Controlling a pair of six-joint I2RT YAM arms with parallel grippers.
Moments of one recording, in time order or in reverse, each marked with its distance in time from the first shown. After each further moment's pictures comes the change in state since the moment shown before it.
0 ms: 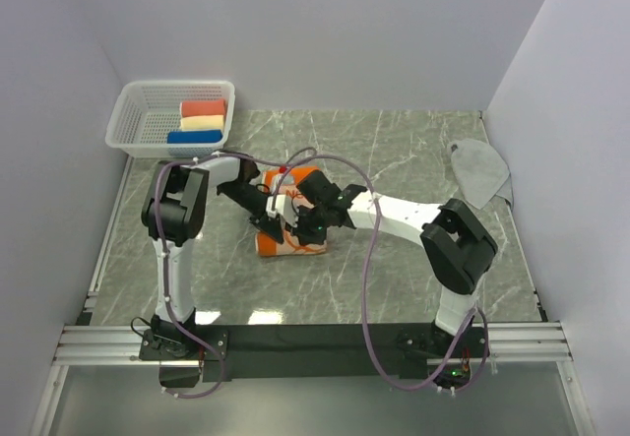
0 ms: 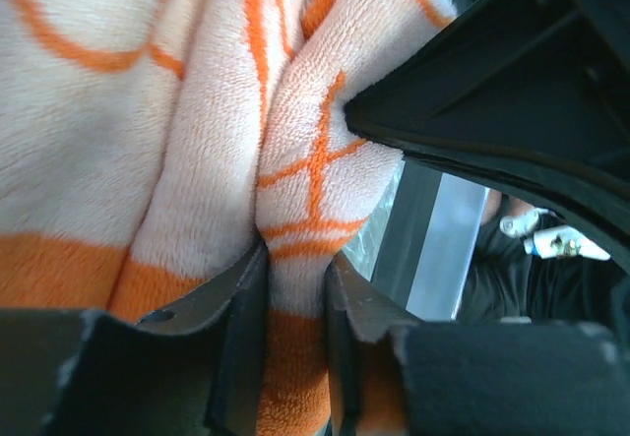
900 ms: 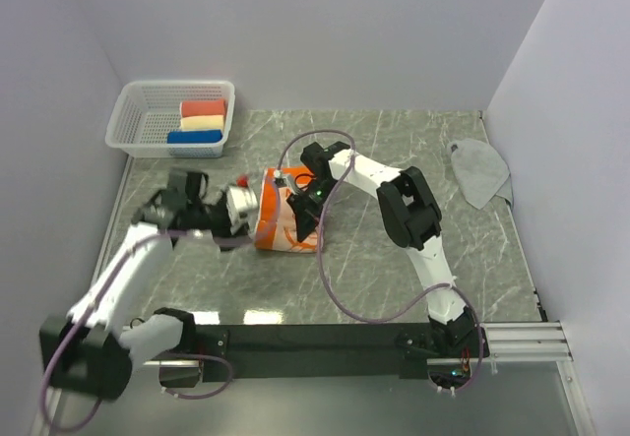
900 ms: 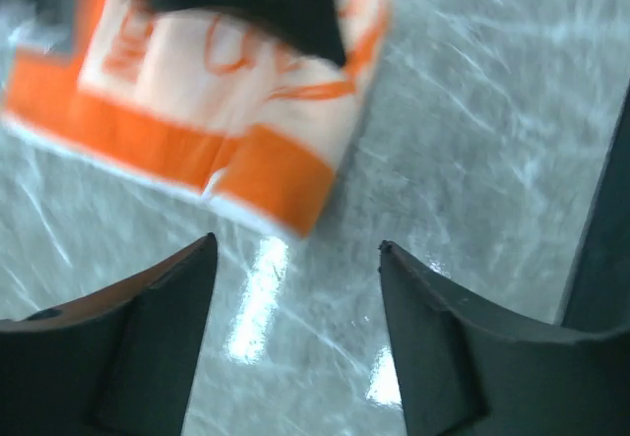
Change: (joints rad) left arm 0.123 -1.029 -0.531 0.412 -0.278 0.141; right arm -0.200 0.516 0.625 -0.634 -0.528 0.016
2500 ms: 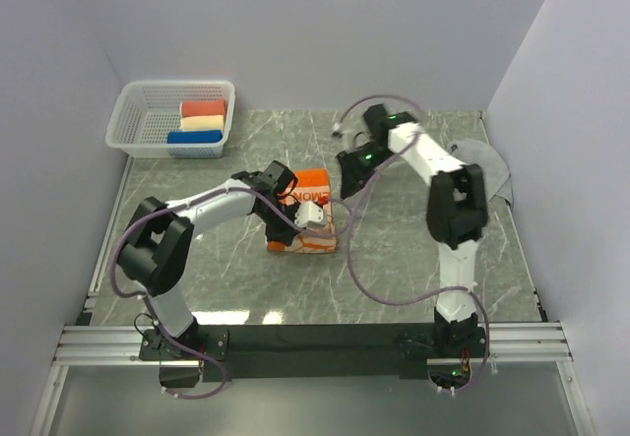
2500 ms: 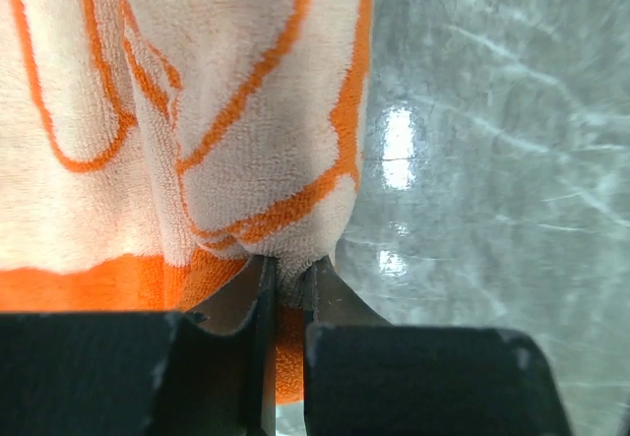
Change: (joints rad) left arm -0.465 0.589 0.223 0.037 -0.287 0.114; right arm -0.266 -0.130 0.008 -0.039 0.168 0.207
